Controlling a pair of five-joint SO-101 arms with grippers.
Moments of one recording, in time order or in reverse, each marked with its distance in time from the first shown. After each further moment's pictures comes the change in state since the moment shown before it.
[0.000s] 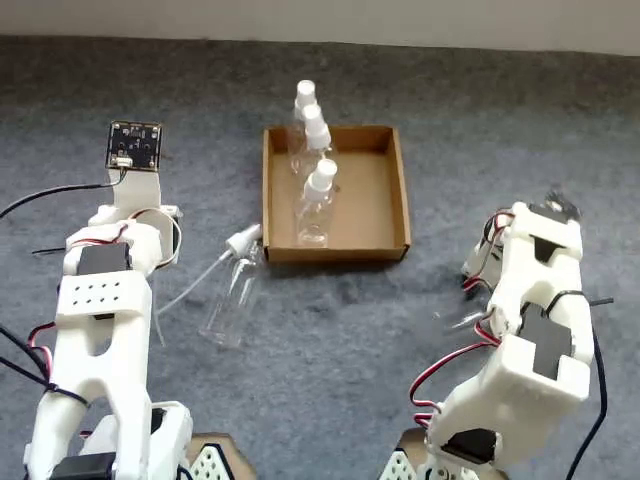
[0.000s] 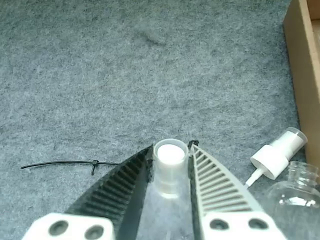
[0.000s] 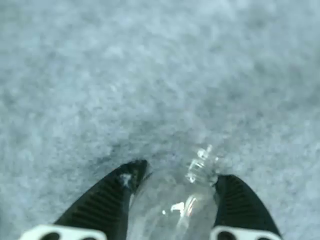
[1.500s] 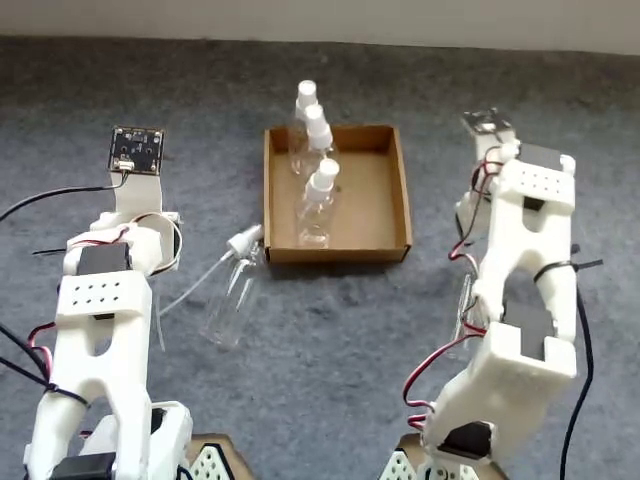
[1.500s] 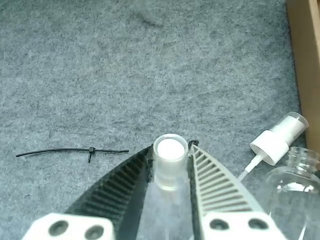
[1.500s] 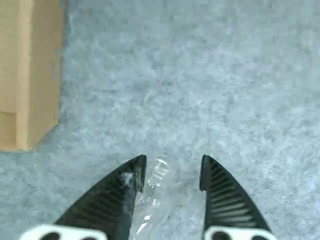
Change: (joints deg) left arm 0.0 0.0 0.0 3.3 0.0; right arm -5.5 0.2 -23.6 15.2 39.3
